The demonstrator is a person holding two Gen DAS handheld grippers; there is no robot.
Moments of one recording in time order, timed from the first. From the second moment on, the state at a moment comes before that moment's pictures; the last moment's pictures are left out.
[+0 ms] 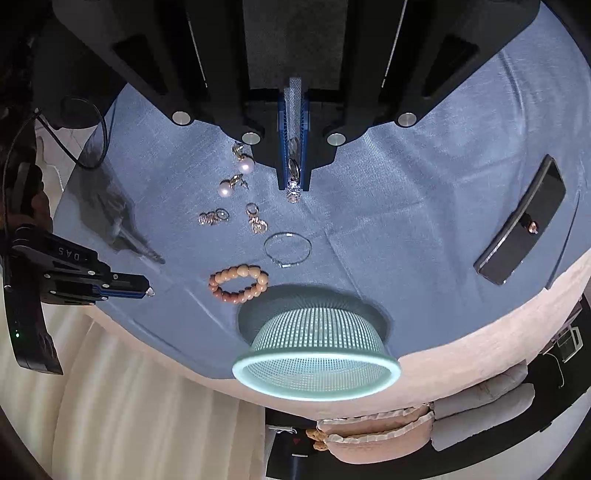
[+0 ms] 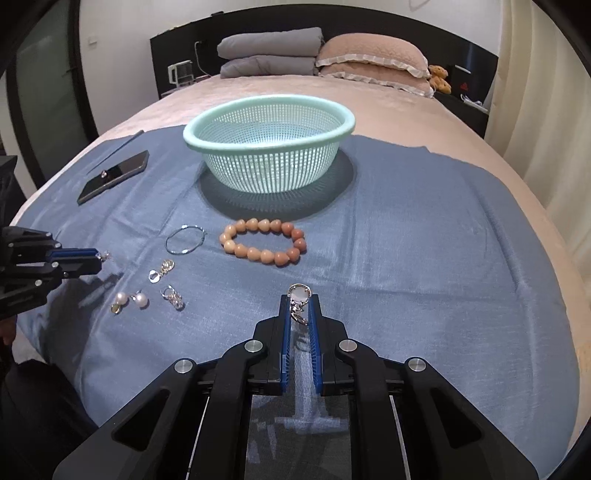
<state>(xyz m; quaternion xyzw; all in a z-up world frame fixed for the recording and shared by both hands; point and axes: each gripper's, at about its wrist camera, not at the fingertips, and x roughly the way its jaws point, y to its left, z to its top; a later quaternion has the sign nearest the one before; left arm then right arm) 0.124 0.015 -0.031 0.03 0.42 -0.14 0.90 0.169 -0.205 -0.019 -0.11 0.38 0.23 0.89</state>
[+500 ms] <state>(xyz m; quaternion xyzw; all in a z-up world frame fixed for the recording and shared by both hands) 0.175 0.022 0.080 0.07 0.33 -0.12 0.93 0.214 -0.178 0.076 -0.13 0.28 0.26 0.91</state>
